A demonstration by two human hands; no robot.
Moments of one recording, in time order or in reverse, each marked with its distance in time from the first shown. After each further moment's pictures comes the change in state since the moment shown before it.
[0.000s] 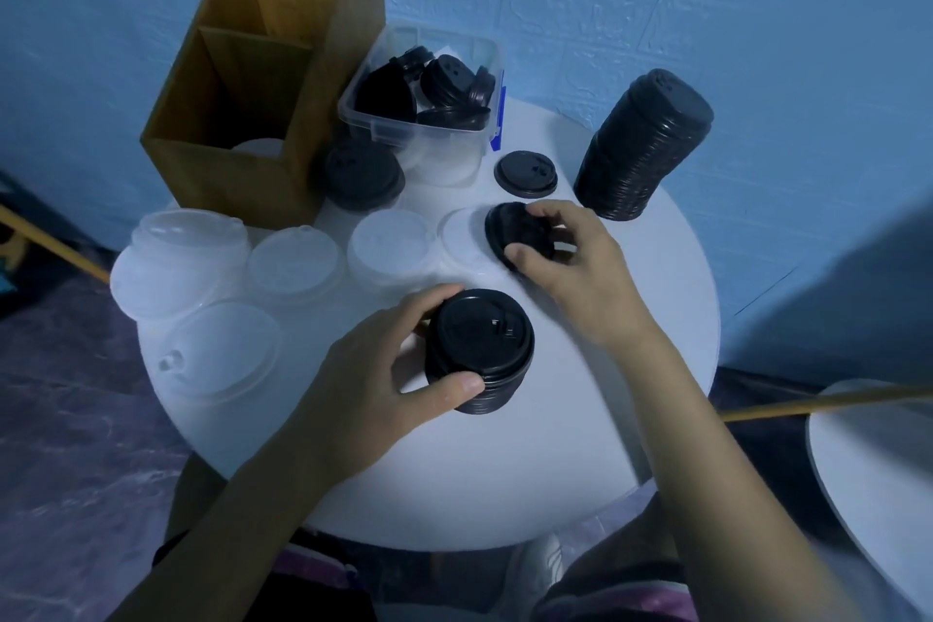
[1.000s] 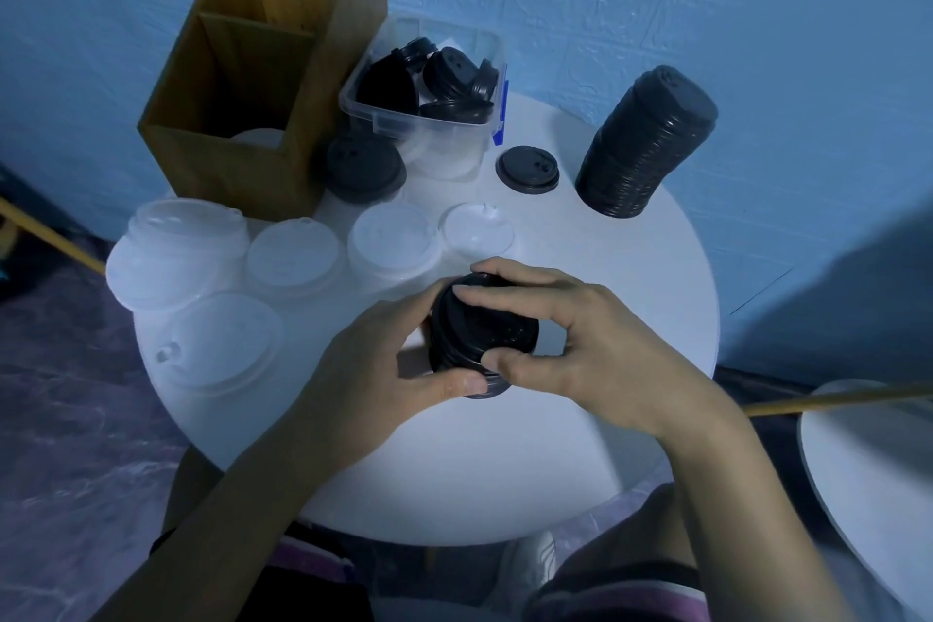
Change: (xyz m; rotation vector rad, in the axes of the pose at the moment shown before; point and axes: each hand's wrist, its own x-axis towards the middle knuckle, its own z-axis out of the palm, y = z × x) left_hand 0.006 0.006 -0.002 0.030 -0.028 0.009; right_hand -0.062 -0.045 -0.018 -0.187 -0.447 -0.165
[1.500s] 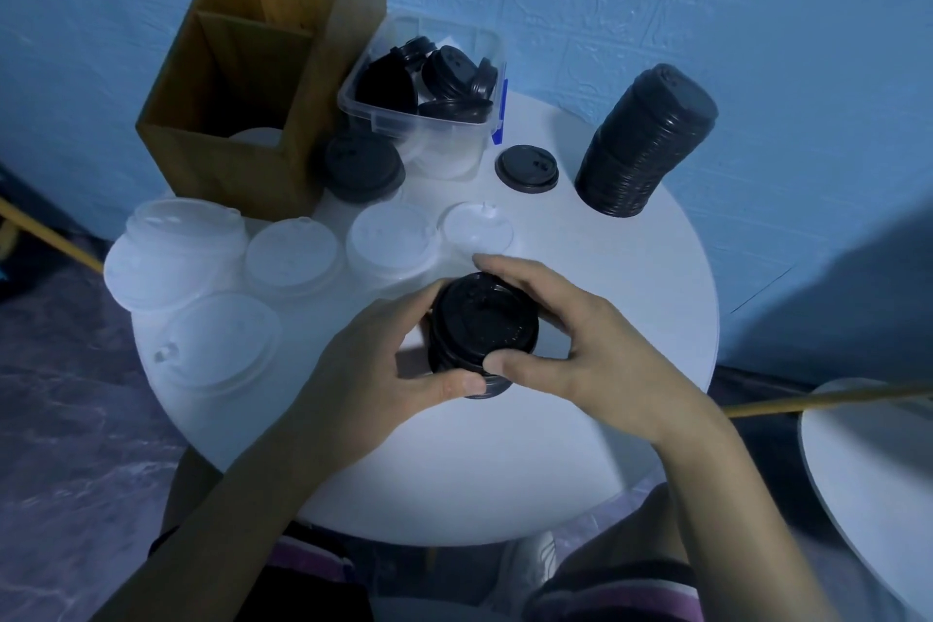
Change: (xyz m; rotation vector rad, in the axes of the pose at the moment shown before) left_hand 0.000 0.006 -0.001 0.038 0.026 0.023; right_hand -0.004 0.013 0.008 0.228 0.004 0.019
